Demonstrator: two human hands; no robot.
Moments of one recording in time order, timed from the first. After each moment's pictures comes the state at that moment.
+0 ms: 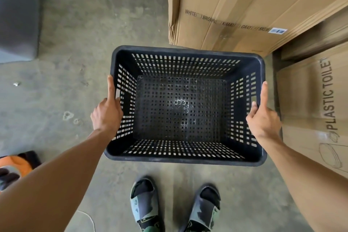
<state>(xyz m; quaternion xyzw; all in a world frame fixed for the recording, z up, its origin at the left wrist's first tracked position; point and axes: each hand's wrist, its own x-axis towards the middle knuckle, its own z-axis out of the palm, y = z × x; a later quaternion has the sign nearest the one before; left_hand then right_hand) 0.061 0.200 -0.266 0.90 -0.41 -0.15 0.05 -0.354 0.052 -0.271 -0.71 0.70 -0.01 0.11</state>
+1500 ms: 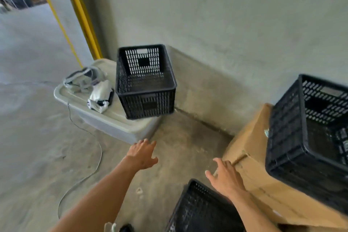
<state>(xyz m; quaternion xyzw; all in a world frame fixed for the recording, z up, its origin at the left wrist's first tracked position) 0.286 0.245 0.300 0.88 -0.43 -0.21 -0.05 0.032 0.056 0.285 -0.88 0.42 0.14 0.19</state>
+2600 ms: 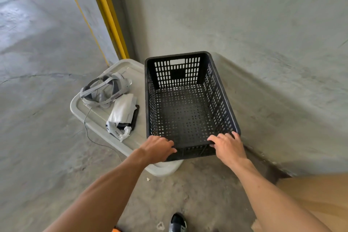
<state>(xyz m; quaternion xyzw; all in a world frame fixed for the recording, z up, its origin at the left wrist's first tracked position) 0.612 0.134 0.244 0.83 -0.52 -0.19 -0.04 0.461 -0.094 0.235 -0.98 0.18 0.10 0.01</state>
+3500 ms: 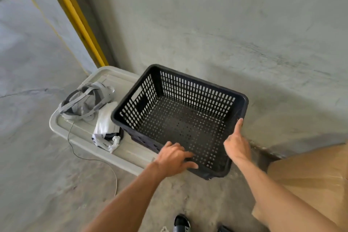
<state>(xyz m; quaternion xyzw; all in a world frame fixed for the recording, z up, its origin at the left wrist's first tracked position) 0.571 0.091 0.235 0.77 -0.60 -0.21 -0.01 0.436 -0.111 0.226 -0.79 0.57 0.04 0.22</state>
